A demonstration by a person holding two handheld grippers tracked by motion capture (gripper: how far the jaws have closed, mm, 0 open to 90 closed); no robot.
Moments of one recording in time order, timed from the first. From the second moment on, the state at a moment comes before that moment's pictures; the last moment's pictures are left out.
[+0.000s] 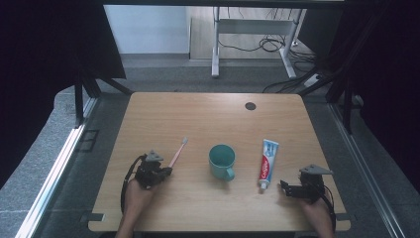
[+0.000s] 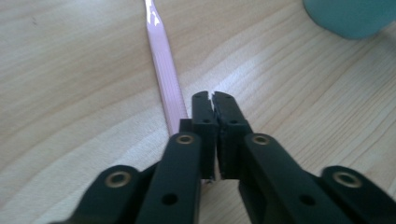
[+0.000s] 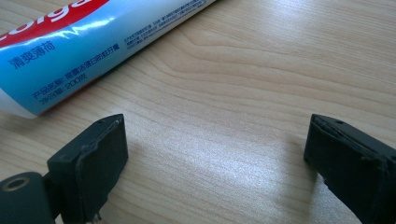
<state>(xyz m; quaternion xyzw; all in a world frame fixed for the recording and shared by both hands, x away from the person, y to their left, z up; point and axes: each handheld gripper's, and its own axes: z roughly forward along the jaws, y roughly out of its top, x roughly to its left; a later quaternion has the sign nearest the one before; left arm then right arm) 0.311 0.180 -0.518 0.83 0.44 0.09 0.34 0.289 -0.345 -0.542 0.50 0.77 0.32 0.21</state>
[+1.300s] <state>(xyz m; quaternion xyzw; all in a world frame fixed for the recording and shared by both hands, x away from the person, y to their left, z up) 0.393 0.147 -0.495 0.87 0.48 0.01 0.12 0.289 -0.345 -0.542 0.50 0.77 0.32 0.21</state>
